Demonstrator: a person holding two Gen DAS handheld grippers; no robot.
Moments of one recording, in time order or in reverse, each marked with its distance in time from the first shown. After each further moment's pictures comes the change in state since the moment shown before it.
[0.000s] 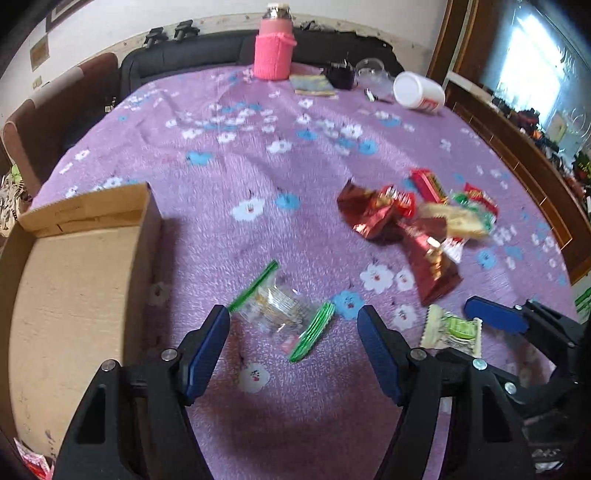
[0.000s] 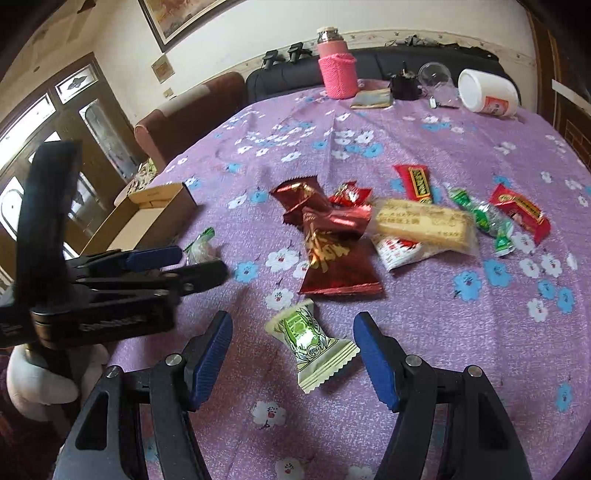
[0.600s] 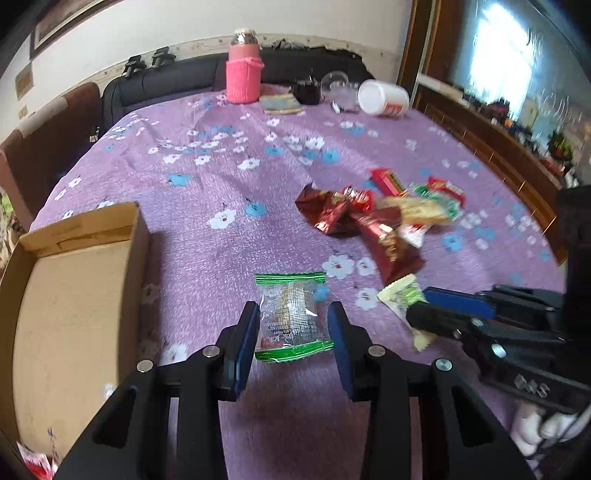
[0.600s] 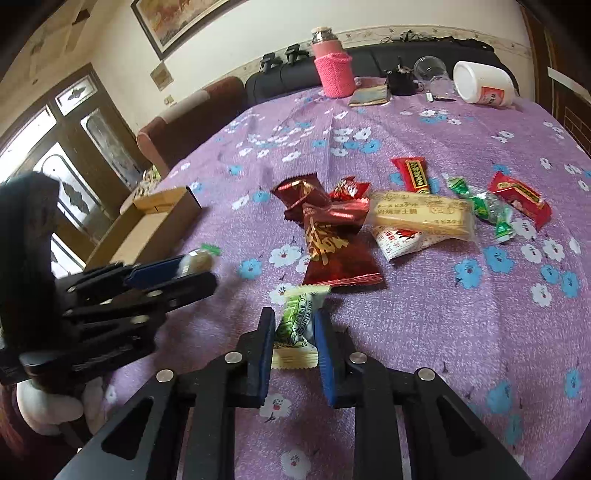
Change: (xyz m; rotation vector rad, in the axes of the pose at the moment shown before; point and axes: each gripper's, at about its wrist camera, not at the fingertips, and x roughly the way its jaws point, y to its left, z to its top) left arm -0.035 -0.014 -0.018 0.074 -0.099 -0.060; right arm -0.016 -0.003 -0.006 0.043 -0.038 0.035
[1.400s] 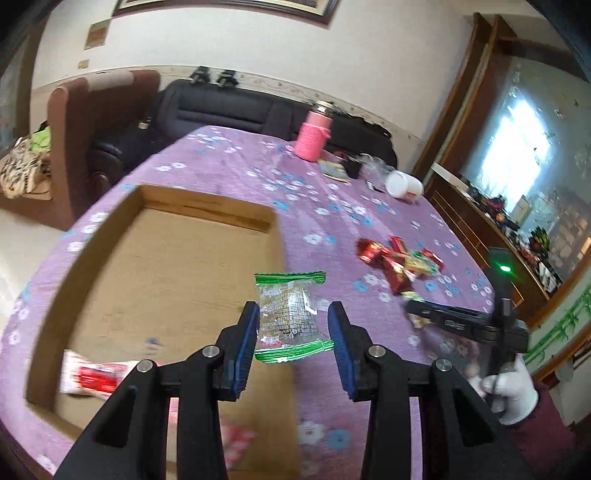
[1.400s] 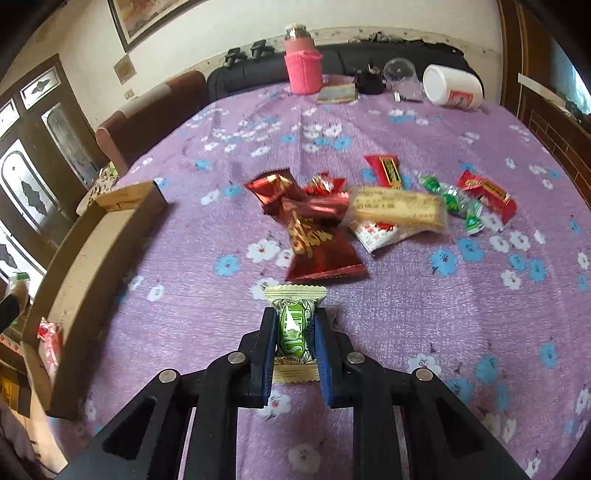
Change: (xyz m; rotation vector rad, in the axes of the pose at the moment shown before) left arm -0.135 0.109 -0.071 -0.263 -0.217 -0.046; right arm 0.002 0.026 0.003 0.009 0.015 -0.191
